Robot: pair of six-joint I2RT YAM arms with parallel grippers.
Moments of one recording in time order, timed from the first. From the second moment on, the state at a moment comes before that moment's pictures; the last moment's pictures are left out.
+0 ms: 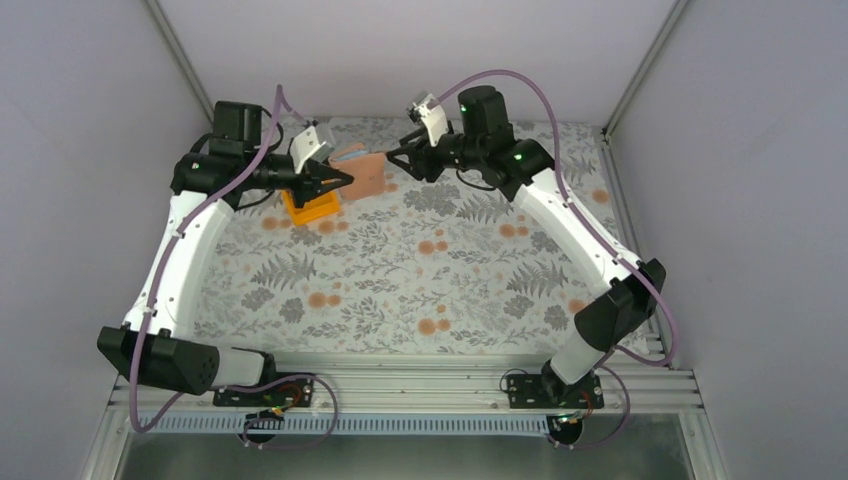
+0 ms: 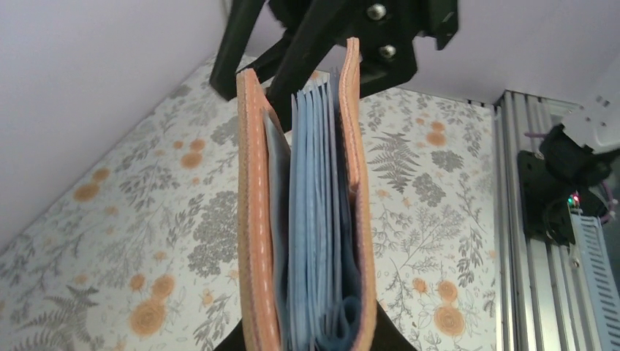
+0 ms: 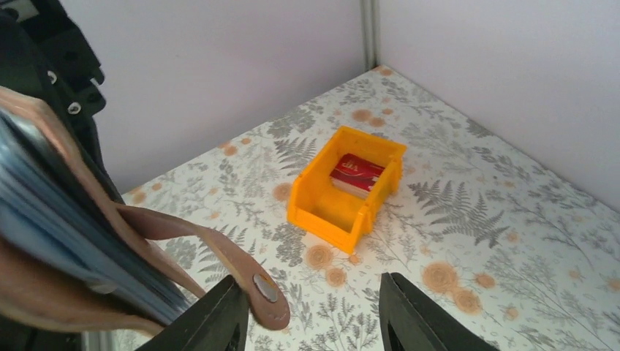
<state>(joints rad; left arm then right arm) -0.16 1.34 1.53 -0.93 0.92 0.58 0.60 1.65 1.75 -0.57 -0.48 -0.05</state>
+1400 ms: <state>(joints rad) -0.17 1.34 1.58 -0.98 0.81 0.65 0.68 1.60 1.60 -0.47 -0.50 0.11</state>
